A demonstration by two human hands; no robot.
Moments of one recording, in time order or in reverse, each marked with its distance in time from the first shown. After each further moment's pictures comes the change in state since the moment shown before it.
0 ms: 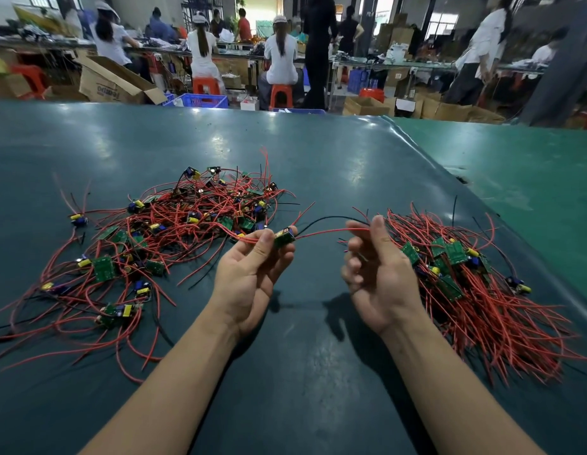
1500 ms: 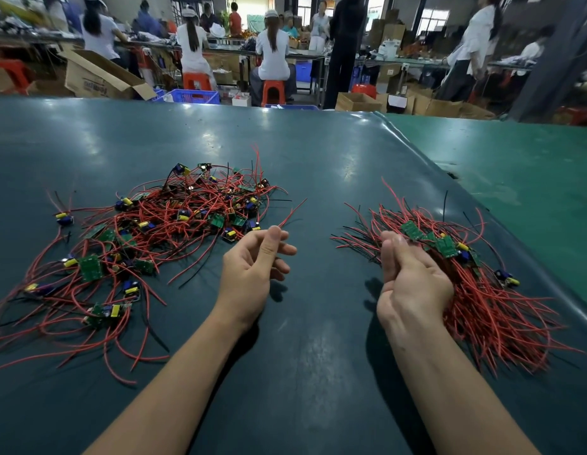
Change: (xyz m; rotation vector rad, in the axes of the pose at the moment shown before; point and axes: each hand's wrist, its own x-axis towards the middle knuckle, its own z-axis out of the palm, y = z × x) left_hand 0.002 -0.015 -0.004 0.626 0.003 0.215; right_hand -0.003 -0.014 -0.014 0.183 0.578 -0.256
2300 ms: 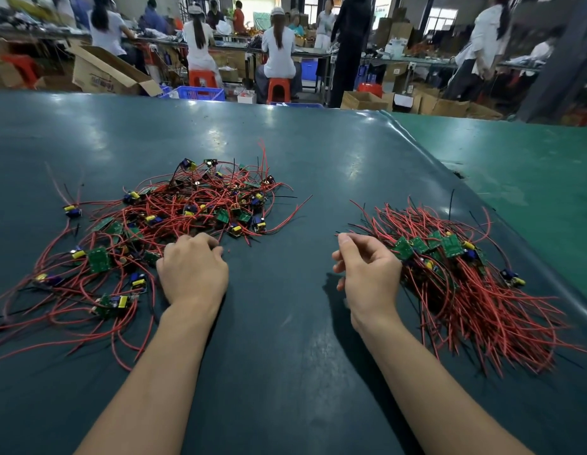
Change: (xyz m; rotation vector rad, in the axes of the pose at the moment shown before) left_hand 0.024 0.000 -0.063 1.381 0.404 -0.017; right_hand -0.009 0.043 0.000 -0.663 -0.328 -0.171
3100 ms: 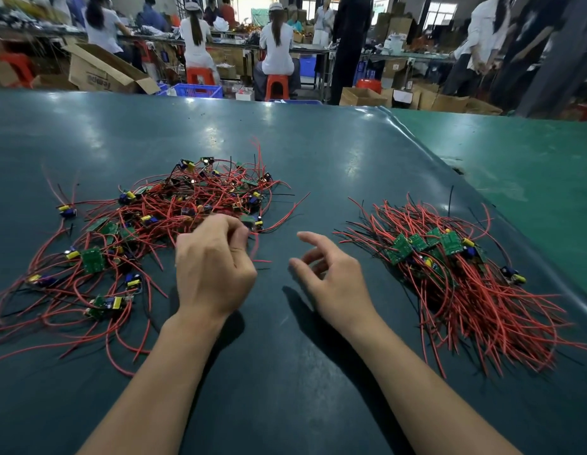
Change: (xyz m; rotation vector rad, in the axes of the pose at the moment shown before) left_hand -0.025 0.023 -0.017 -0.419 0.223 0.408; right_hand -0.006 0.013 0.006 -0.488 -0.417 -0.280
